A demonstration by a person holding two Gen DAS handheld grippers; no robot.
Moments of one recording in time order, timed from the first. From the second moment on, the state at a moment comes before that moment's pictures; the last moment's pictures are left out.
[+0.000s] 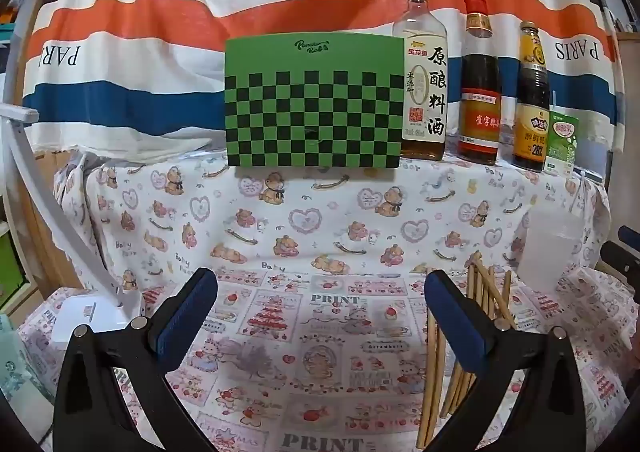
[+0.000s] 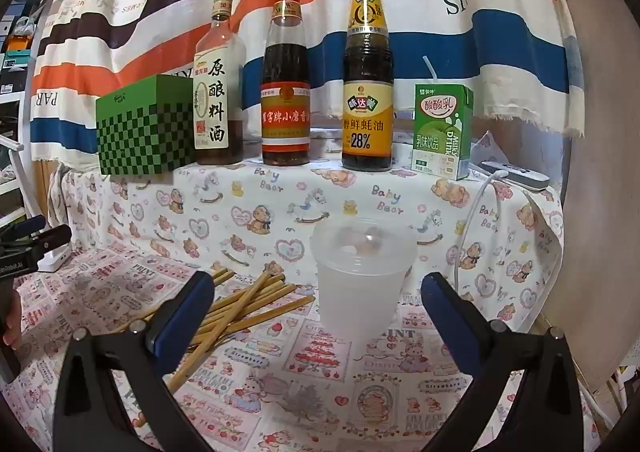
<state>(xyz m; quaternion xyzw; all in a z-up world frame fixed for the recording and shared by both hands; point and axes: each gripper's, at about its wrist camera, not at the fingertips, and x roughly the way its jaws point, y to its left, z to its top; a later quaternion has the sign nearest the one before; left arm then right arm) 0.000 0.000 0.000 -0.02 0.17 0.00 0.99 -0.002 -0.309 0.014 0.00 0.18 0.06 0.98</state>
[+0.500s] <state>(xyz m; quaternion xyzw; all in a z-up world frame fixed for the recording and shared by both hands) -0.002 -0.002 0.002 0.00 0.16 0.01 0.99 -0.001 -0.308 0.014 0.00 0.18 0.07 0.98</state>
